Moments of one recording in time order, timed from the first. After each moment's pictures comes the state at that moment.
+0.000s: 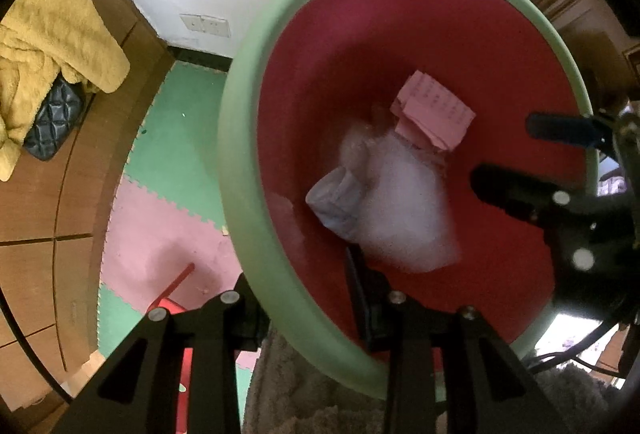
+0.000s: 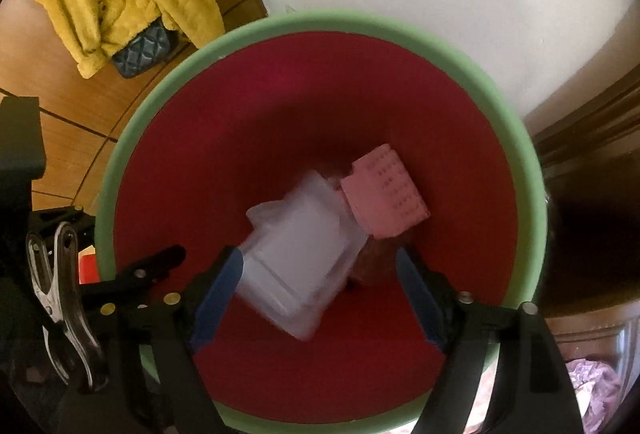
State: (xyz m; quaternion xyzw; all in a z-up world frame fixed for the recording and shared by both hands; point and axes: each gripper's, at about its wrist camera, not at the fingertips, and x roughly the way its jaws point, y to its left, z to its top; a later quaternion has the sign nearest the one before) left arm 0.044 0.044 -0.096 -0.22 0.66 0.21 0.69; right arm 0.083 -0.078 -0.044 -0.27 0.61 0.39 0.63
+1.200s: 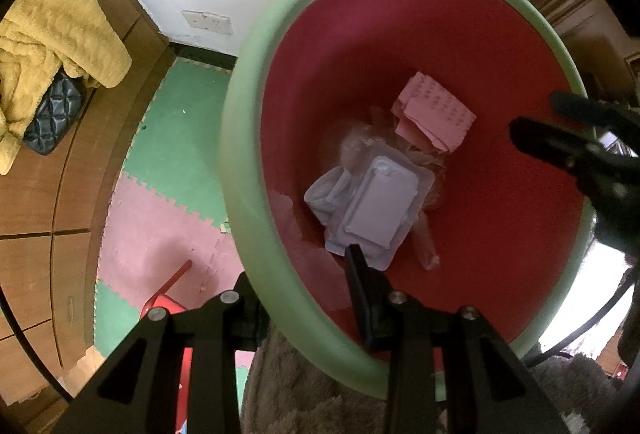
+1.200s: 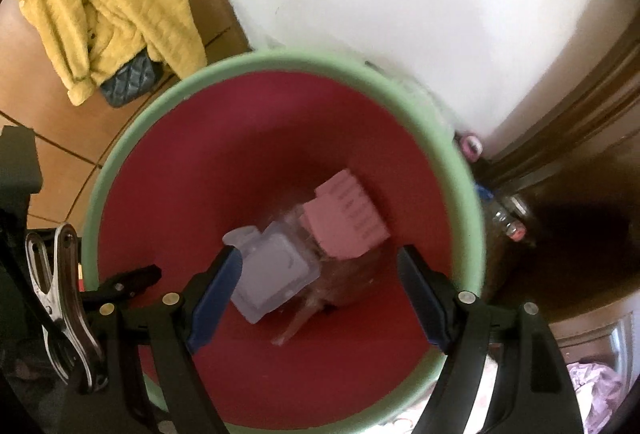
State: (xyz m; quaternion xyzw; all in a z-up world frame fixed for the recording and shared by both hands) left arm 0.041 0.046 -0.094 -0.23 0.66 0.21 0.69; right arm 0.104 -0.094 -0.028 -0.25 0.57 0.38 0.69
